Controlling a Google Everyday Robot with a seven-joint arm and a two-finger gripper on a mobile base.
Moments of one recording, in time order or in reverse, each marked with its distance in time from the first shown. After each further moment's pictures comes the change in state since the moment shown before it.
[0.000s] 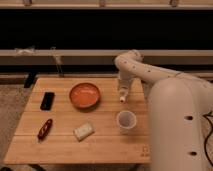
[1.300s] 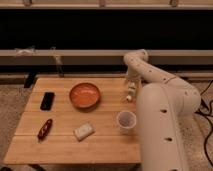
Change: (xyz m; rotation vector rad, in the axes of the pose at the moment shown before) arm 0.063 0.065 0.063 -0.059 -0.039 0.259
